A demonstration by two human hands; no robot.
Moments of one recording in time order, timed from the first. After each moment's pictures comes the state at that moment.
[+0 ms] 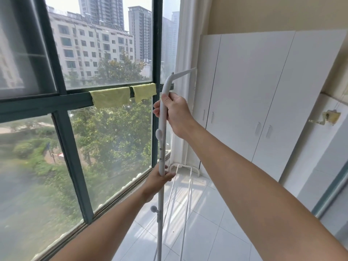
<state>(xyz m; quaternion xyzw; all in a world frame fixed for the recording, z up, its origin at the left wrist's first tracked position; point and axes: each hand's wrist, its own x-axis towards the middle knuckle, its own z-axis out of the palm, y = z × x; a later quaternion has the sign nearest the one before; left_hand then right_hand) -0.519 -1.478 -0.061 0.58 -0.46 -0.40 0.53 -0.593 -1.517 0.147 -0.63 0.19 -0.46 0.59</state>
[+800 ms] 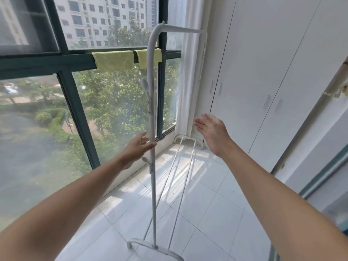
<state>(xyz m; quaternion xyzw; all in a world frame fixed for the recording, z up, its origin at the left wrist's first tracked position) -0.522 -1.418 -0.080 0.67 -0.44 -0.36 0.48 -0.750 -1.522 0.000 -0.55 0.32 -0.43 0.64</state>
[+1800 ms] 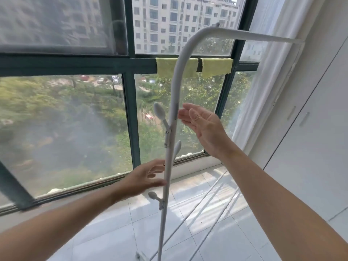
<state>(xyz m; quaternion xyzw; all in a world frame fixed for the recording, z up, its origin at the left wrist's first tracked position) -0.511 -1.429 -0.087 0.71 -0.43 -0.31 0.47 -0.602 -1.625 0.031 -0.66 0.00 -0.23 0.72</state>
